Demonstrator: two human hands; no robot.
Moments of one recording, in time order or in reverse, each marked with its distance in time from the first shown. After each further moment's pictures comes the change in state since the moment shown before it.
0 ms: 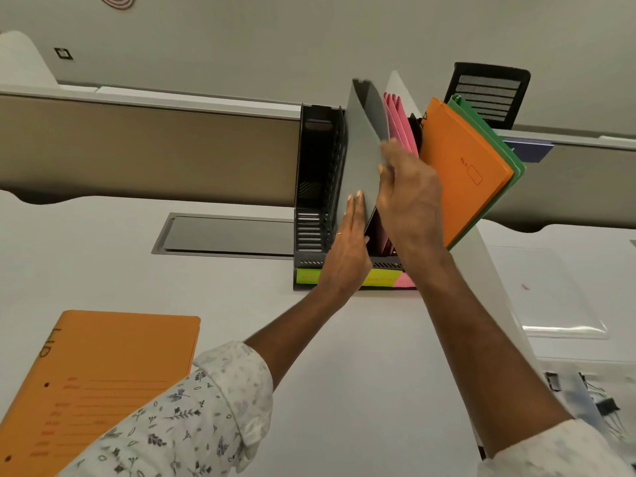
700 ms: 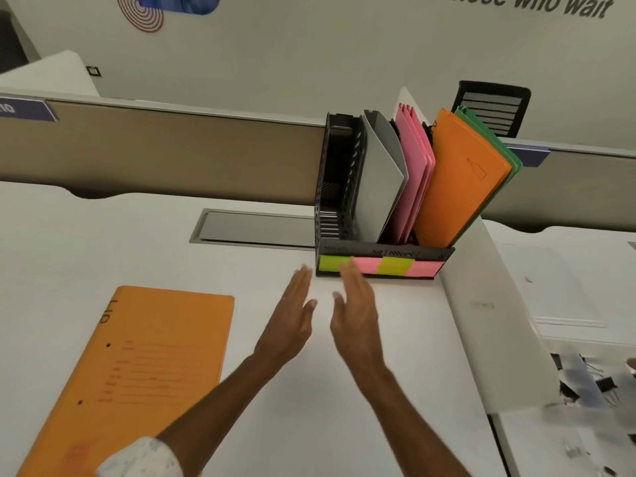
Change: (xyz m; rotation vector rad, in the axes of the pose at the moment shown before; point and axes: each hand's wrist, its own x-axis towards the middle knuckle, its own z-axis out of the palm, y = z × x) left_hand -0.188 -0.081 -0.080 0.004 -0.058 -0.124; right_hand -0.221 -0.063 0.042 0.239 -0.254 0.174
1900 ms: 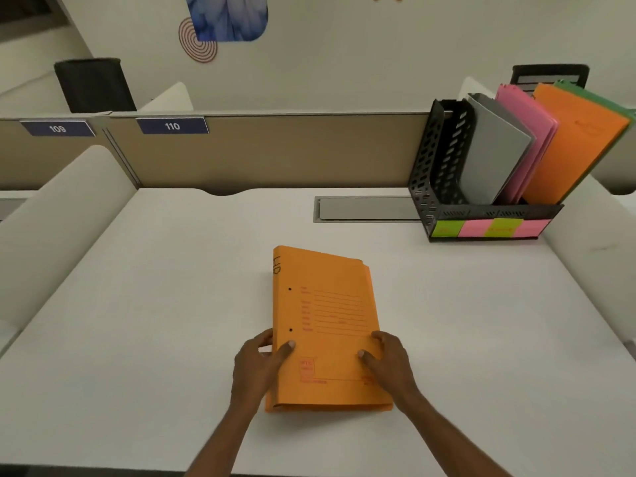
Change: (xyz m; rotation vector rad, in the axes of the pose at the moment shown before) left_hand -0.267 -0.146 -0.273 -0.163 0.194 -0.666; right_hand -0.203 -0.132 0.181 0.147 -0.365 0.546
